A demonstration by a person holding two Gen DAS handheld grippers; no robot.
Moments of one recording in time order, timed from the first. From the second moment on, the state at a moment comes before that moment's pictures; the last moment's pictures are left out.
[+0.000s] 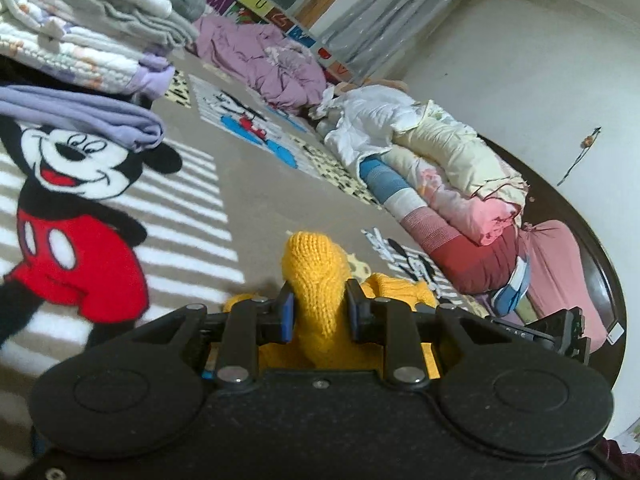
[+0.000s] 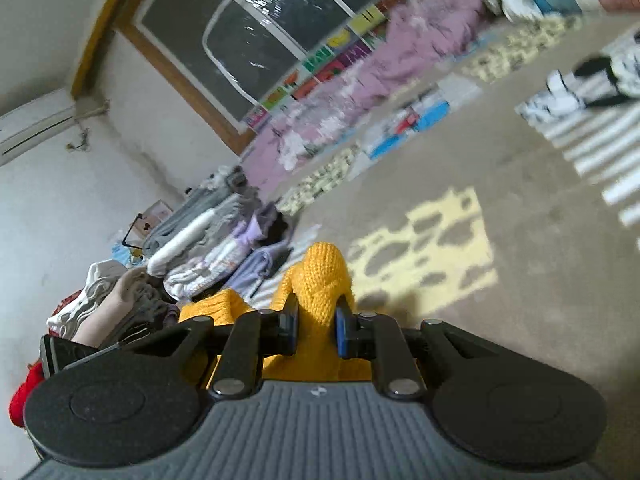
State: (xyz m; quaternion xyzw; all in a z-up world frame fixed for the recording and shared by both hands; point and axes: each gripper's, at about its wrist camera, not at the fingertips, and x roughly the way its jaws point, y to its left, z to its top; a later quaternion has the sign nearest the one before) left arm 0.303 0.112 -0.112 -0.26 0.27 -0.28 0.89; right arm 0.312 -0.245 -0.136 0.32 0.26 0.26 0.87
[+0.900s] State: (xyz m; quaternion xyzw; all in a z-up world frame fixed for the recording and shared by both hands) left arm 0.208 0.040 -0.084 0.03 0.18 -0.25 0.95; right arm 0.195 -0.188 -0.075 0.01 0.13 0.30 0.94
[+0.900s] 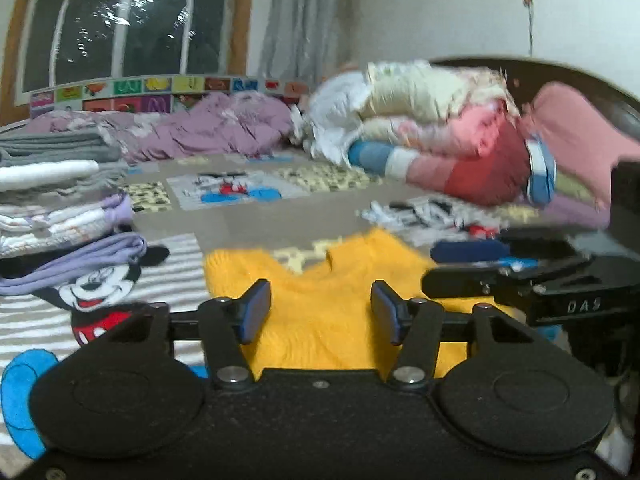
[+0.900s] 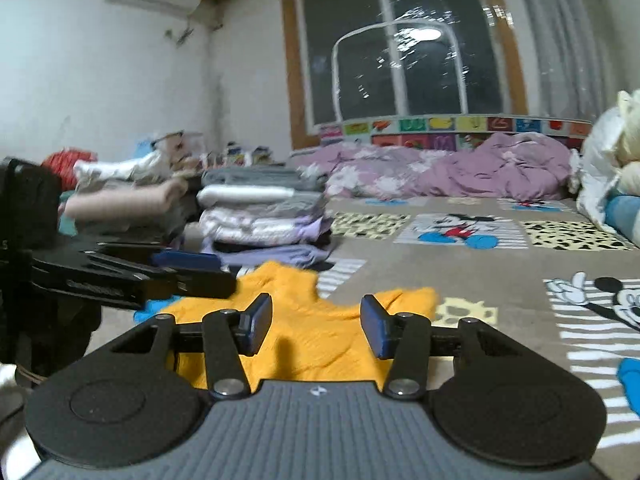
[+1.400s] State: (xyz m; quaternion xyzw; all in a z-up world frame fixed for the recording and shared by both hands) left arm 0.229 0.044 -0.120 0.01 0.23 -0.26 0.94; right arm 0.215 -0.170 -0.111 0.01 0.21 0.32 0.92
